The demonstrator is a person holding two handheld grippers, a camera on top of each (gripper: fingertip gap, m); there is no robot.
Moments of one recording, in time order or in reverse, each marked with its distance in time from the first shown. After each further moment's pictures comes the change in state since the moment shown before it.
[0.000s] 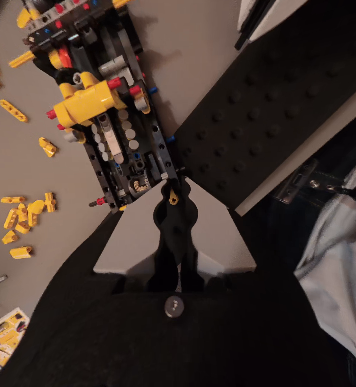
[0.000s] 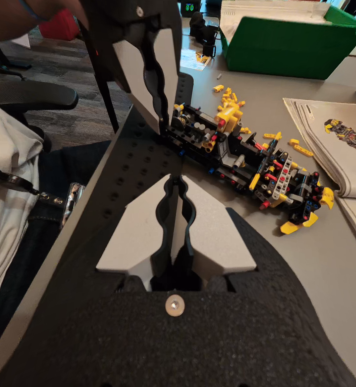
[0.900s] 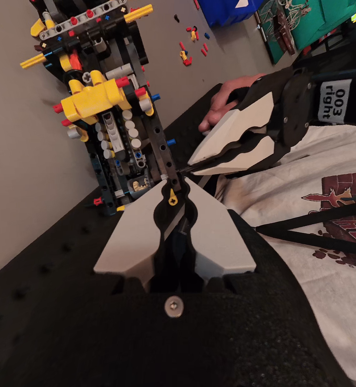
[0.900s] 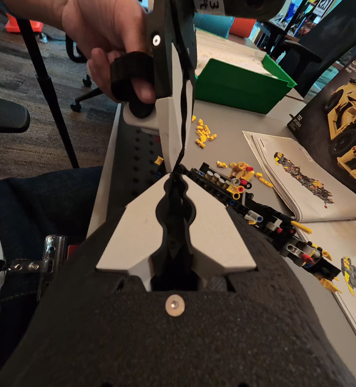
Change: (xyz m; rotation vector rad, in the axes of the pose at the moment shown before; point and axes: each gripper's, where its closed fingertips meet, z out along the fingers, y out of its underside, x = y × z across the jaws) left arm 0.025 -0.046 -0.047 0.345 0.628 -0.392; right arm -0.022 -0.057 0.034 -0.019 0.291 -0.113
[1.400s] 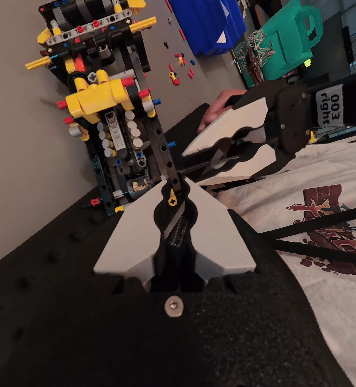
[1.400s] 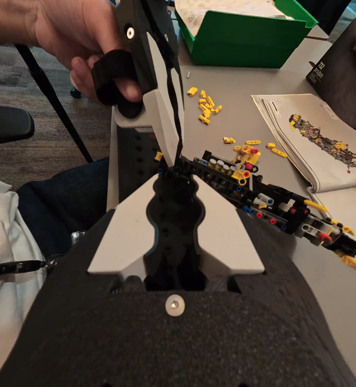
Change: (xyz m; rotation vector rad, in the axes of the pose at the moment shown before) left arm 0.001 -0.003 -0.001 0.108 0.089 -0.051; right arm -0.001 0.004 -0.004 -0.155 -0.015 0.153
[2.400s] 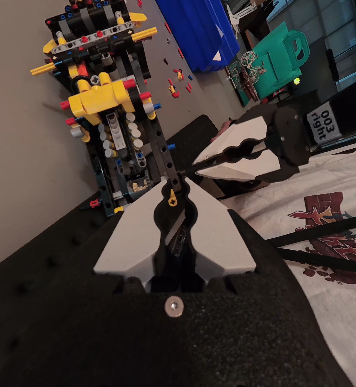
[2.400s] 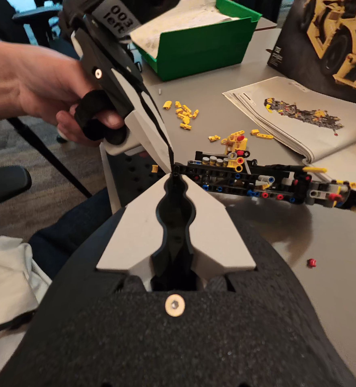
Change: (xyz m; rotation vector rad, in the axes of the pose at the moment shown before) left arm -0.003 -0.002 0.001 0.068 0.009 0.004; right arm 0.005 -0.005 -0.002 0.078 0.144 0.241
